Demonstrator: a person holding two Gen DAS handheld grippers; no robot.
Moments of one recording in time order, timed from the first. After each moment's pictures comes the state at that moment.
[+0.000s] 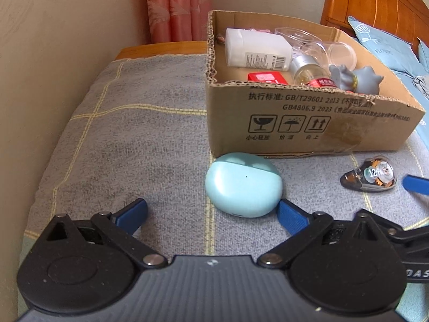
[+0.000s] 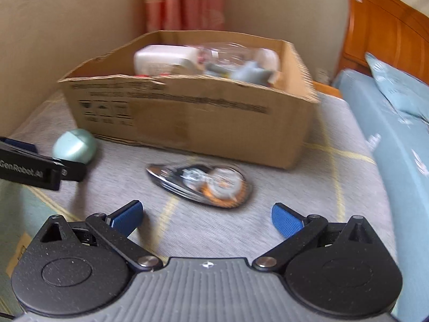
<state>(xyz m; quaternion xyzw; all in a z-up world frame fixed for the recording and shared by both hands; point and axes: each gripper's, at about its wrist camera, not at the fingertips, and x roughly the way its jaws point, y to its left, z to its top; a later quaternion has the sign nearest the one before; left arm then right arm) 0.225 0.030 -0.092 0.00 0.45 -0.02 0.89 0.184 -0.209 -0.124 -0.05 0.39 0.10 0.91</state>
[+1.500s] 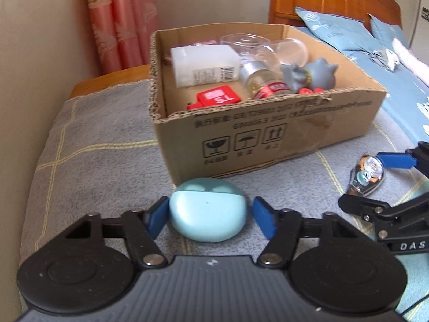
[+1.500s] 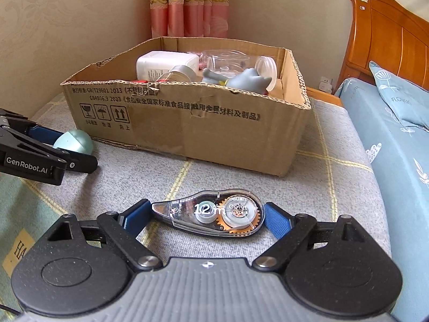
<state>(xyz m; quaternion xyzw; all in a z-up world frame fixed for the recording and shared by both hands) 0.236 0.016 -0.084 0.06 0.43 -0.13 0.89 0.181 -0.222 -0.122 -0.05 0.37 0.10 0.92</state>
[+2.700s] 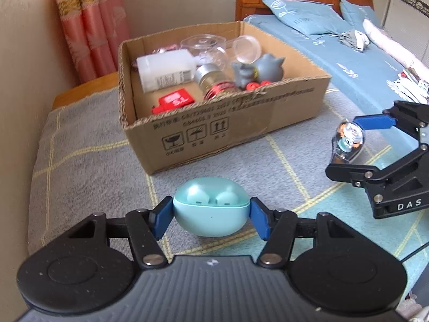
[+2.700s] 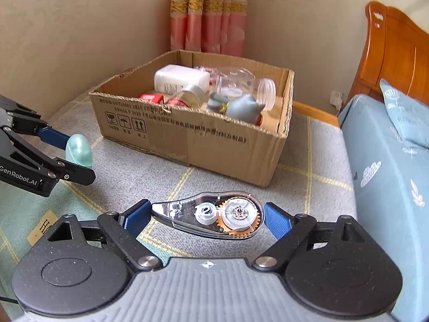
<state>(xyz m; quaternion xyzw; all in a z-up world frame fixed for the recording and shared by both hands) 0.204 0.001 -0.048 0.09 0.44 -0.18 0.87 0.158 -0.239 -0.079 -0.09 0.37 0.15 0.91</state>
